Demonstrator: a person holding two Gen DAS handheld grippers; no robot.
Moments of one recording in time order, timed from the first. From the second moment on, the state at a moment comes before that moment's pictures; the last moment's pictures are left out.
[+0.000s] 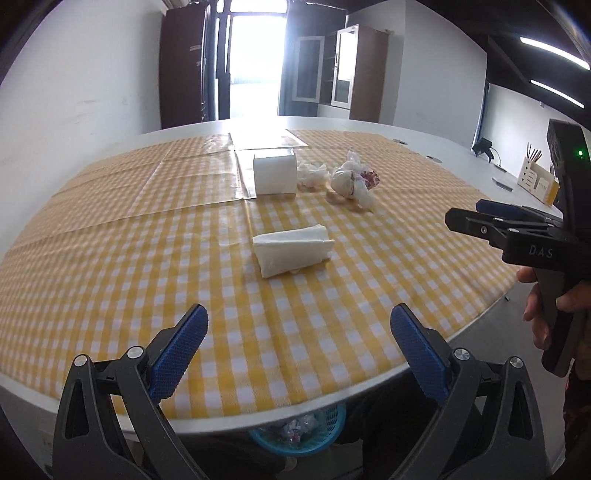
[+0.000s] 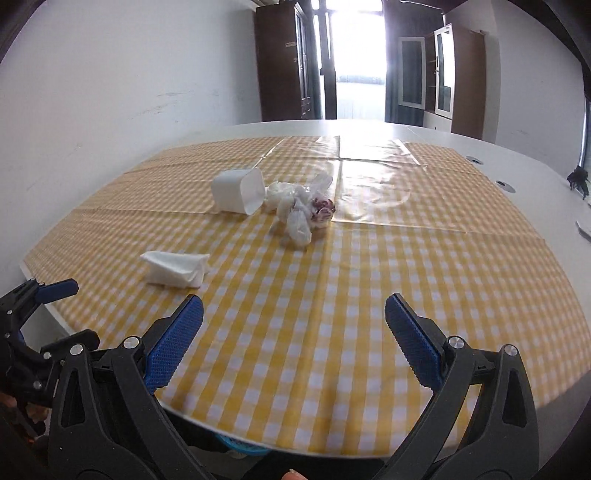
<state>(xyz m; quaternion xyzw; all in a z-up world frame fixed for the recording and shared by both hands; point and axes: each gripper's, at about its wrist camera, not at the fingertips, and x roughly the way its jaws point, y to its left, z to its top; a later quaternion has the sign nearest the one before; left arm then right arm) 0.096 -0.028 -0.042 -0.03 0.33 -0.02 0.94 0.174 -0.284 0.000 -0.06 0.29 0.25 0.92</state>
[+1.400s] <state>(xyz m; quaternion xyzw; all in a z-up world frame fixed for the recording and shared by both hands) 0.203 -0.034 -0.061 -0.06 0.39 -0.02 0.92 0.323 -0.212 -0.024 -0.10 0.38 0.27 0.88</state>
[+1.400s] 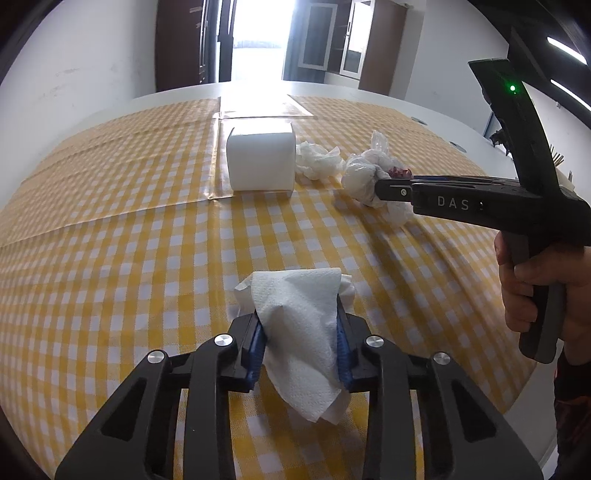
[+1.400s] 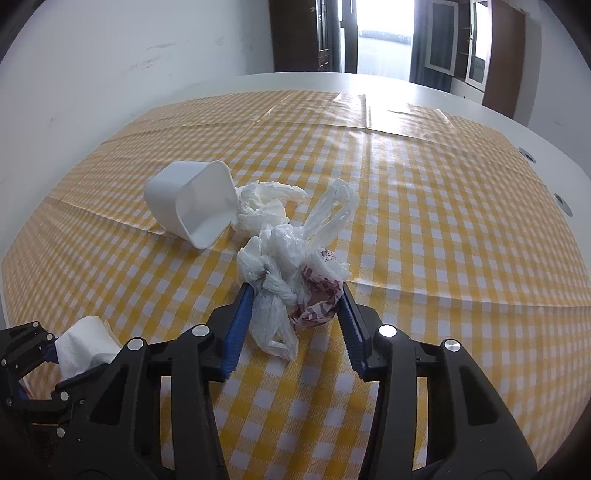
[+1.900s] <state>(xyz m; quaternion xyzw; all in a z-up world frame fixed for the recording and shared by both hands) 0.144 -0.054 -0.028 -0.04 0.35 -0.03 0.94 0.262 -0.250 -0.005 -0.08 0.35 0.27 0.89</state>
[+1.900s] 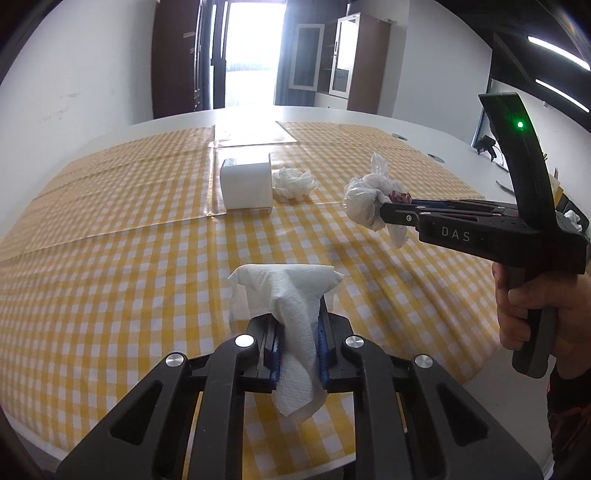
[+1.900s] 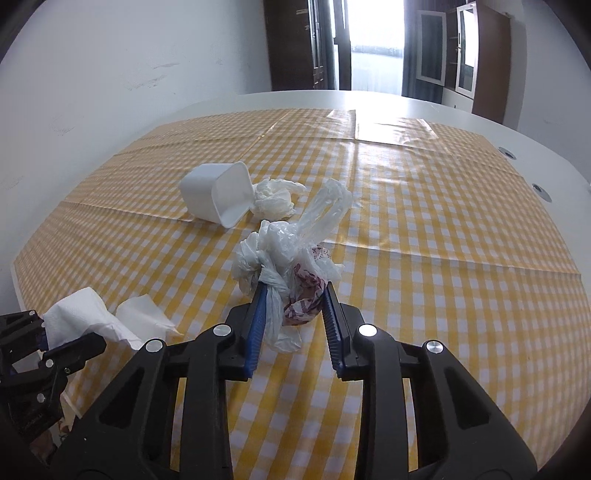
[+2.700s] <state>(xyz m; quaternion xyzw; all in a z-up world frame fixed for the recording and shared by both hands) 0.026 -0.042 -0.011 -0.07 0.30 0.00 0.95 0.099 -0.271 -0.013 -0.08 0.30 0.34 0.89</state>
